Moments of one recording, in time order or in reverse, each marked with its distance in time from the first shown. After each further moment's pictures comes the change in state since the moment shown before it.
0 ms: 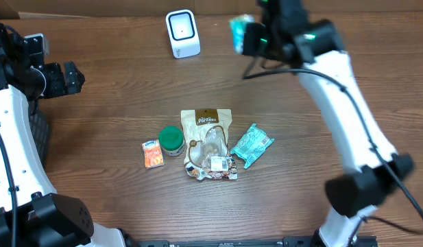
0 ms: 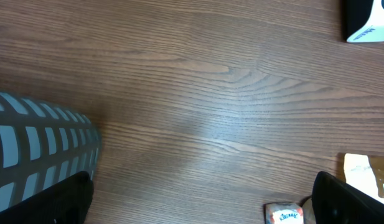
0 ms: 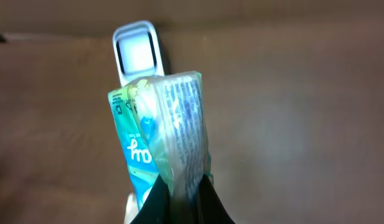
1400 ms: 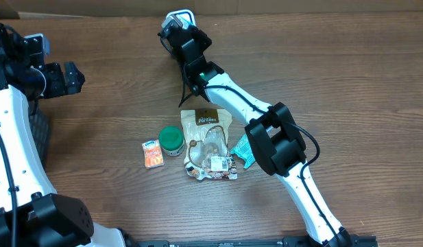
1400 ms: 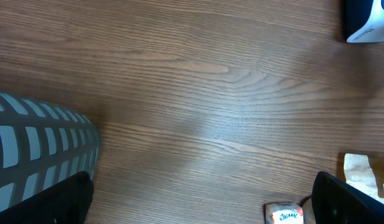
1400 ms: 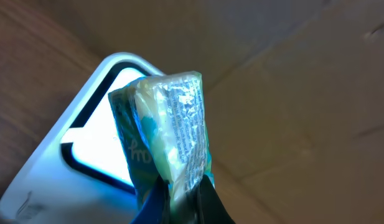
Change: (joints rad) left arm 0.000 0.000 0.000 0.000 0.000 0.000; right arm 0.211 0.606 0.032 0.960 0.501 -0.869
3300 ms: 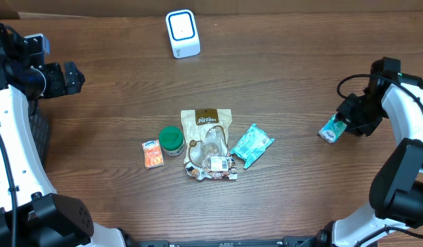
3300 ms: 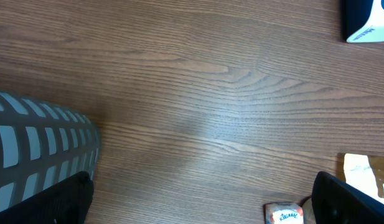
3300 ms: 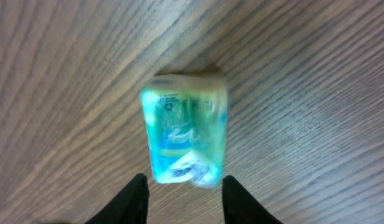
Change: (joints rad) left arm 0.000 0.000 0.000 0.000 0.000 0.000; right arm -0.934 -0.739 -0.793 -1.069 -0.654 0.955
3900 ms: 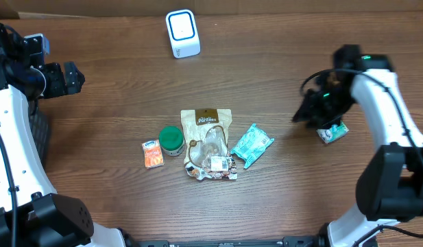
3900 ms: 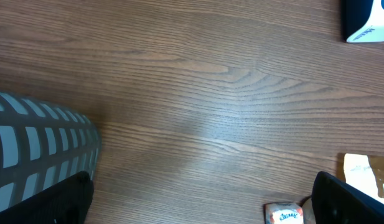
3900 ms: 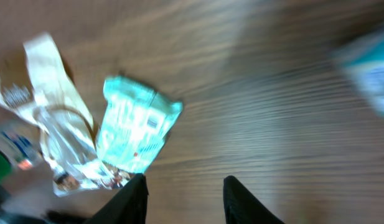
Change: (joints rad) left arm 0.000 0.000 0.000 0.000 0.000 0.000; right arm 0.273 0.000 0.120 -0.241 -0.249 -0.229
